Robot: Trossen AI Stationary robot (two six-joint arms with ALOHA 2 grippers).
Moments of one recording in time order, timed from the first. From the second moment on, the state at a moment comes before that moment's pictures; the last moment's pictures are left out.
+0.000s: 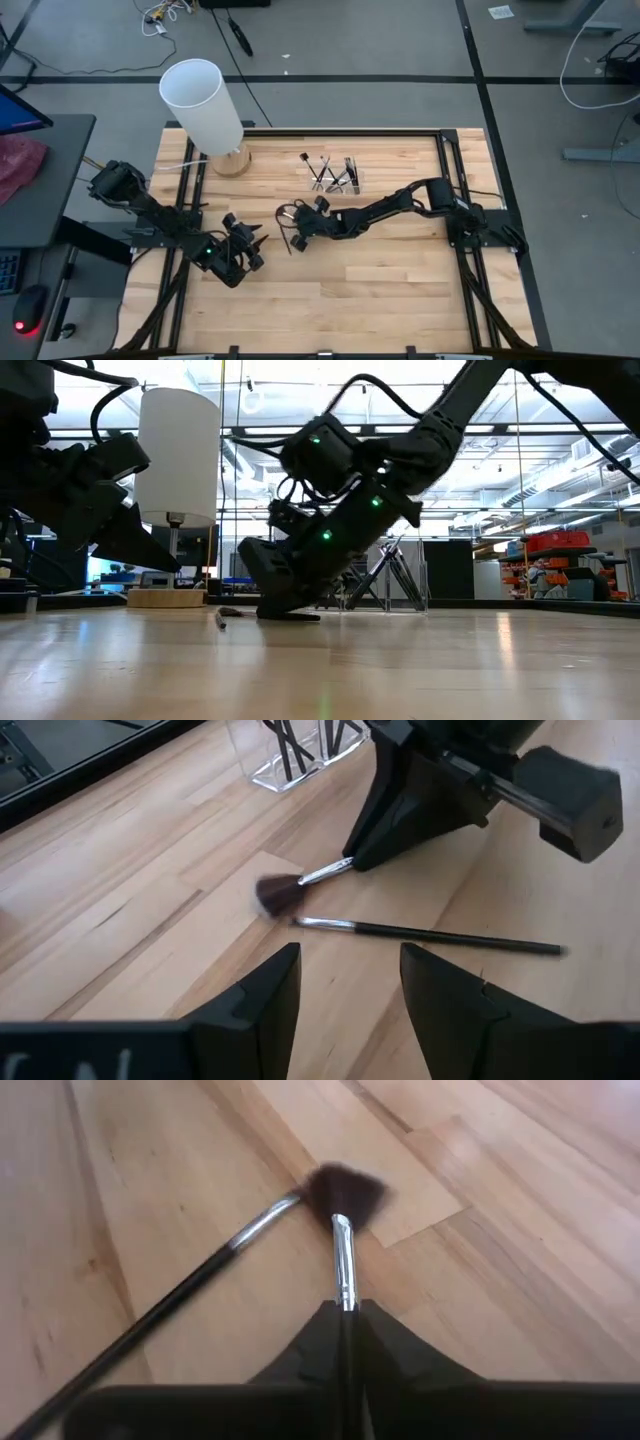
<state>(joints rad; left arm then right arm) -0.65 1.43 0.43 -0.12 -1.03 -0.98 0.09 2.29 1.31 0.13 0.39 0.43</state>
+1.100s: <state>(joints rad) -0.67 1.43 0.43 0.50 -0.77 -0.22 0.40 1.97 0.98 0.86 0.47 0.13</state>
